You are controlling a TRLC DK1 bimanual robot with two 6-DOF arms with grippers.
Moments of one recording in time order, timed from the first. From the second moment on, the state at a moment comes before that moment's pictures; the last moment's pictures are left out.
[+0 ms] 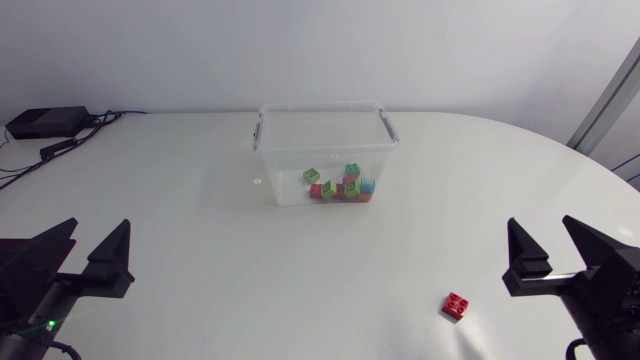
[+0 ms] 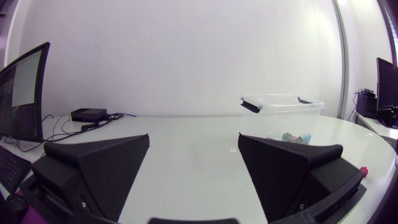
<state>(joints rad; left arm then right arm) 0.02 0.06 0.04 -0.03 0.04 0.02 -0.02 0.06 0.03 -0.02 -0.01 -0.05</state>
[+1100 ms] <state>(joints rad) 0.02 0.06 0.04 -0.03 0.04 0.02 0.04 0.34 0.30 -0.38 -0.11 -0.10</state>
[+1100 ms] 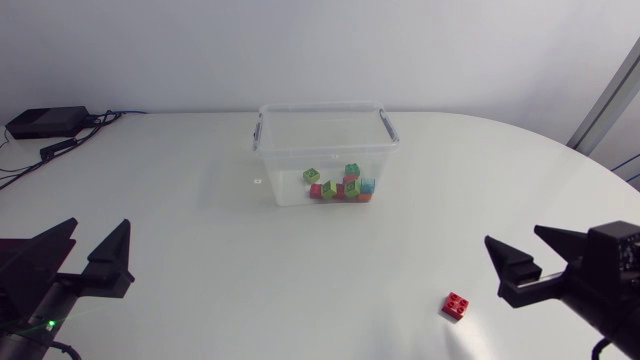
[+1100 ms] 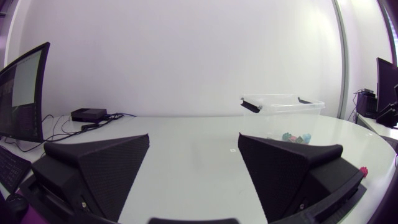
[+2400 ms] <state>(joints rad) 0.02 0.06 0.04 -0.03 0.04 0.02 0.08 1.39 0.50 -0.51 -0.17 -0.63</state>
